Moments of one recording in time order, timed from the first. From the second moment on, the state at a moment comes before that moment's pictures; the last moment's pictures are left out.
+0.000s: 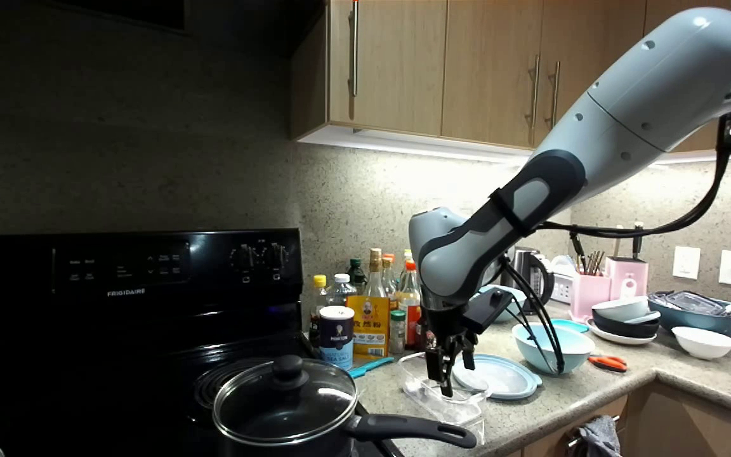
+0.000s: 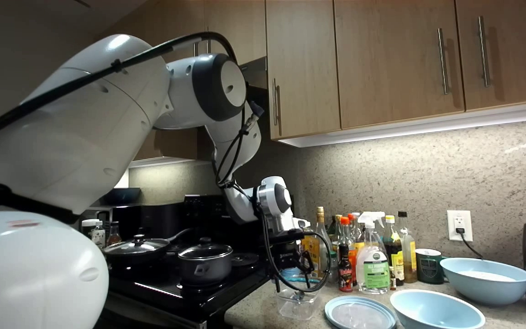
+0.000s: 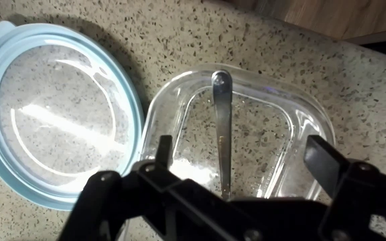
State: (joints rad) arm 0.09 0.53 0.03 -1.78 -0.30 2.21 -0.02
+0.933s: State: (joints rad) arm 0.07 0.66 0.01 -1.63 -0.28 2.15 -0.02
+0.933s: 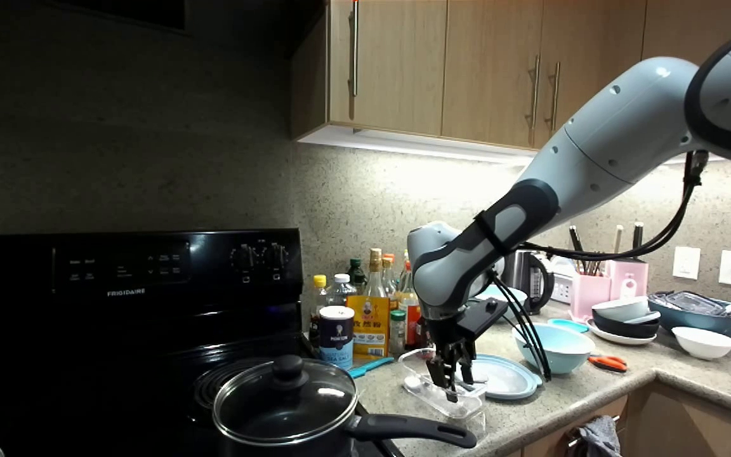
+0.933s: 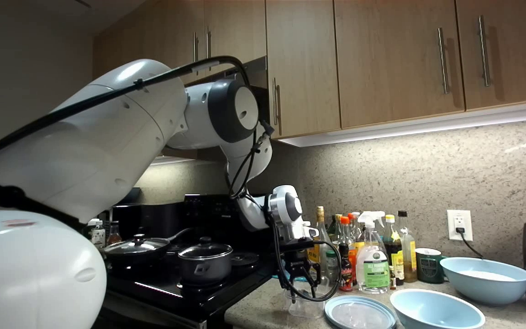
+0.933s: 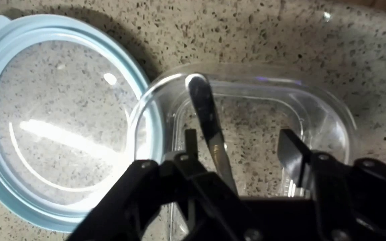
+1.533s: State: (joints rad) arm 0.07 0.68 0.02 -1.59 -0.28 2.13 -0.02
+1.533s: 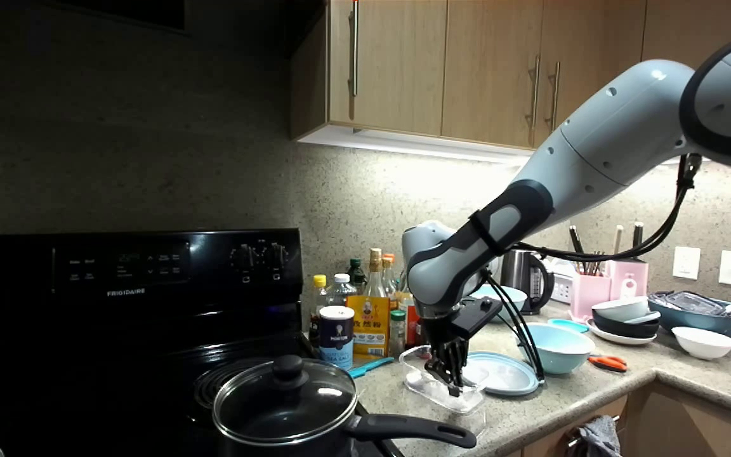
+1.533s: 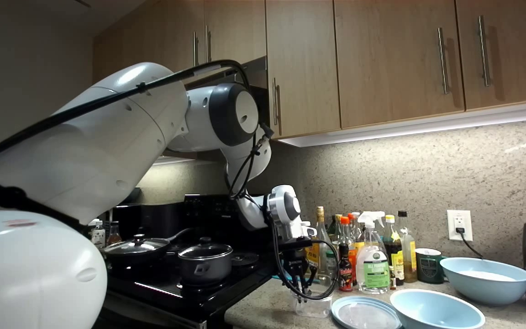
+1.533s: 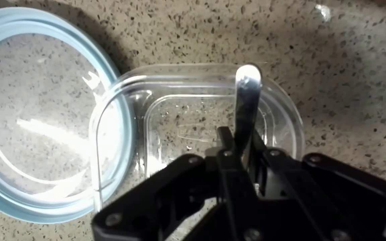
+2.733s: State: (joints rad) arm 0.10 0.25 -0.06 -1.94 -0.29 2.01 0.24
